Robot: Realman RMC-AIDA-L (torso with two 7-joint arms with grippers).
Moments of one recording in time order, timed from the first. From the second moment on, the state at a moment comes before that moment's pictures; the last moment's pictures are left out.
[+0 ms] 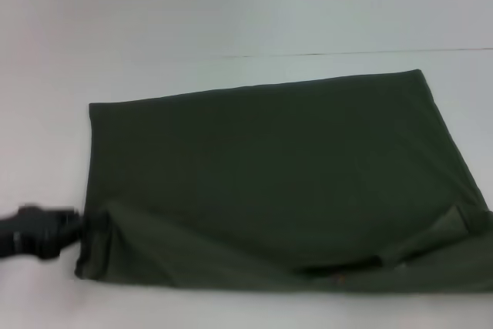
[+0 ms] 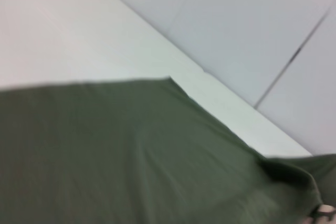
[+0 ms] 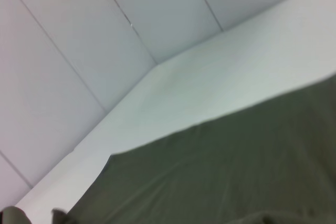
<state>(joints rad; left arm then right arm) -0.47 -2.07 0.21 0.74 2.38 1.80 -1.55 0.17 2.00 -0.03 -0.62 -2.21 -1.83 1.43</state>
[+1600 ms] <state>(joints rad) -0.76 -2.09 0.29 0.53 2.25 0.87 -1.49 0.75 1.99 -0.14 -0.33 -2.07 -0.87 1.32</state>
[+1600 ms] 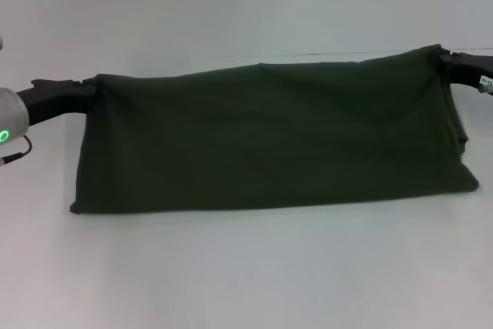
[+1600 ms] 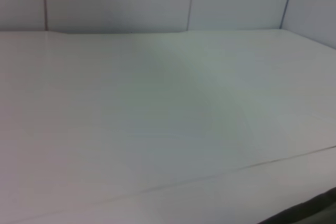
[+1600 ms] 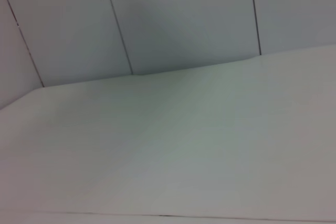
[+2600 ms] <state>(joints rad) -0.76 -2.14 0.36 0.55 2.22 0.74 -1.47 0.79 2.05 -0.25 -0.33 -2.07 -0.71 1.30</state>
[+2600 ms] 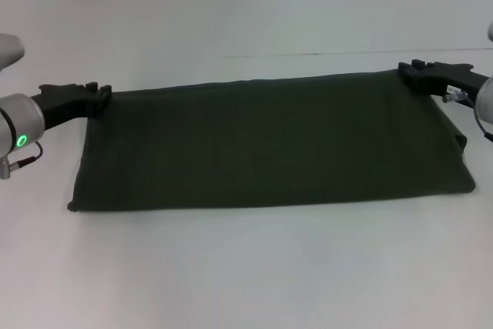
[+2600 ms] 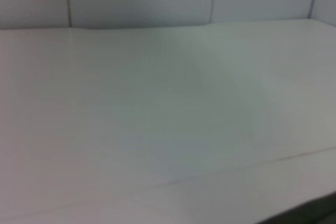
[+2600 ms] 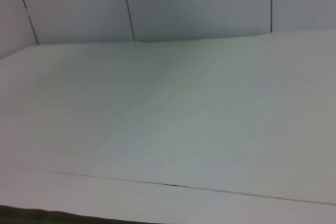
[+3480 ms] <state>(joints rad) -0.52 -2.16 0.34 0.72 1.84 1.36 -1.57 0.64 2.01 -0.34 -0.58 -2.05 -1.15 1.62</state>
